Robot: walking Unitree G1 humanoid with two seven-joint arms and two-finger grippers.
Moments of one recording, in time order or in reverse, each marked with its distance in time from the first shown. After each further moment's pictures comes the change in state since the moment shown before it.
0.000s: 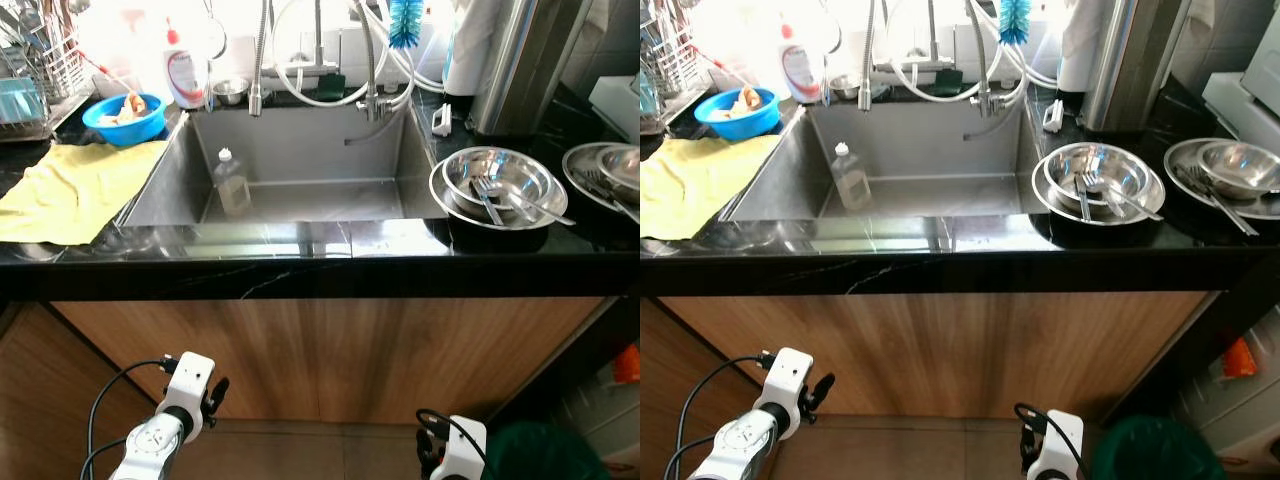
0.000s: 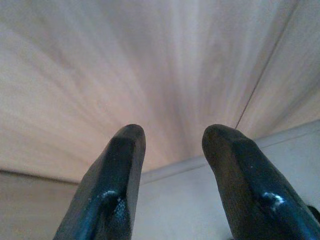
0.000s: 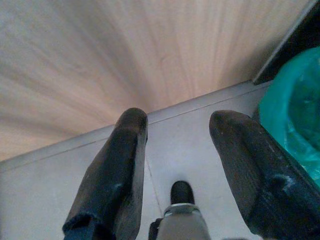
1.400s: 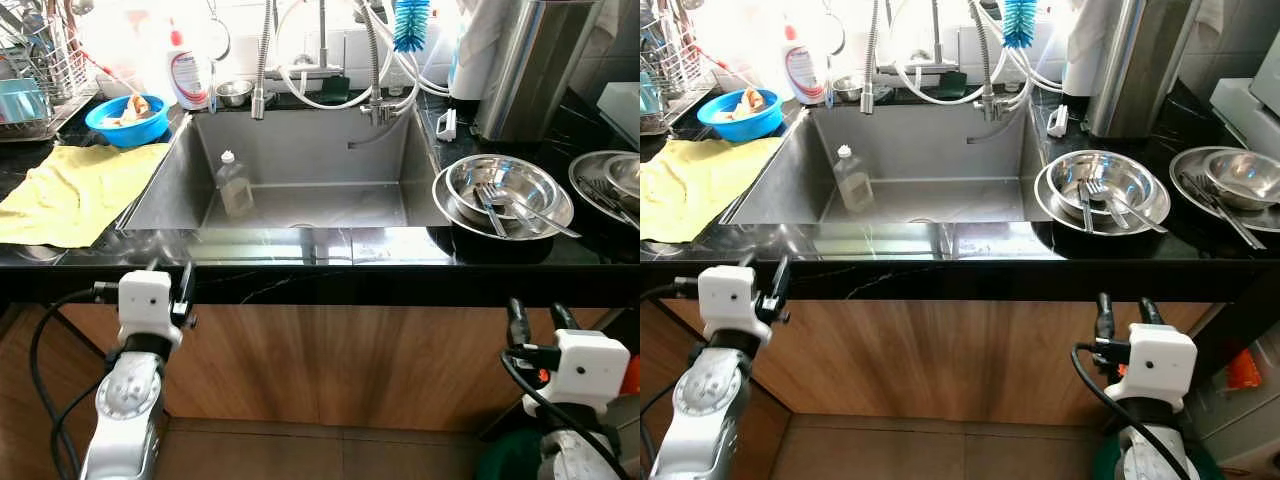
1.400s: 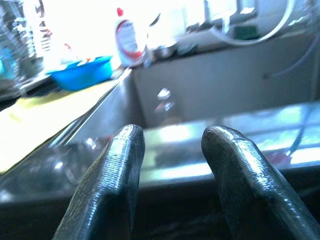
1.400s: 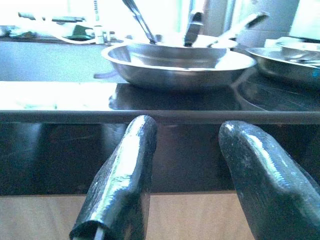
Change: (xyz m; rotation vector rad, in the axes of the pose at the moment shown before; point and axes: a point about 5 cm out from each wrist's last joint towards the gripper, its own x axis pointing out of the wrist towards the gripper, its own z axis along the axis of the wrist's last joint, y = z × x) left arm -0.041 0.024 0.154 -0.047 -0.643 0.329; right arm -0.111 -0.010 0.176 -0.257 -0.821 0.021
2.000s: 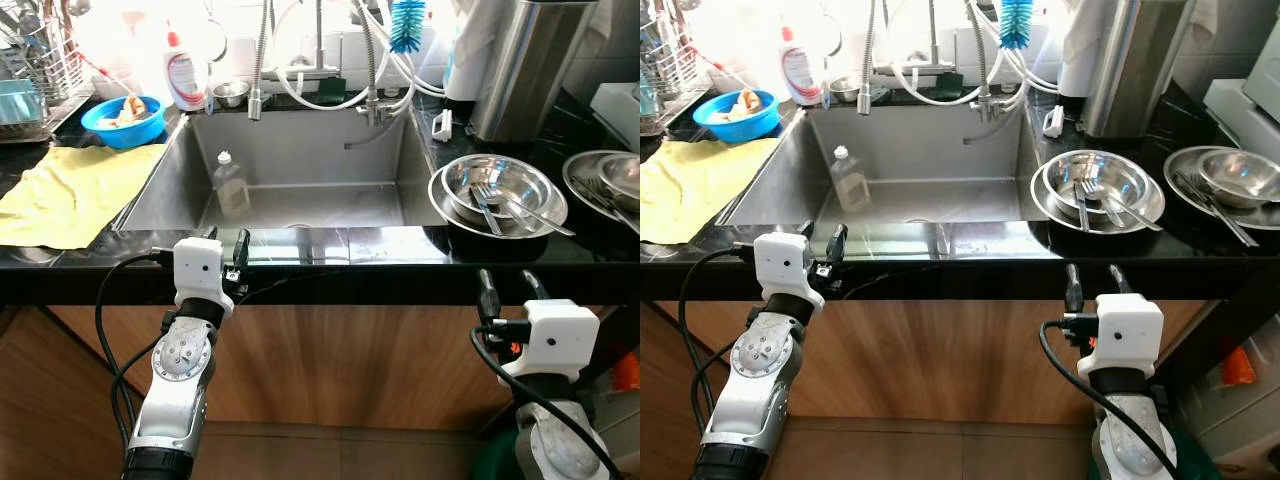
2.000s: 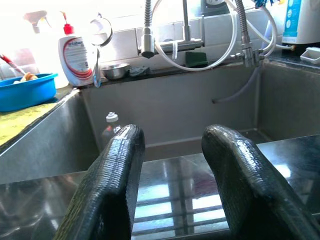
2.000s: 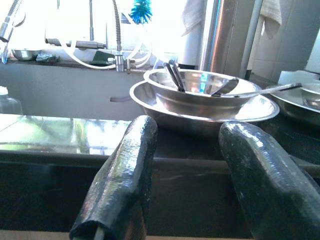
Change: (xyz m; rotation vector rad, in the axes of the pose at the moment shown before) left arm 0.025 -0.046 0.014 -0.101 -0.052 -0.102; right arm 0.016 0.018 0.024 -0.019 -0.087 0.065
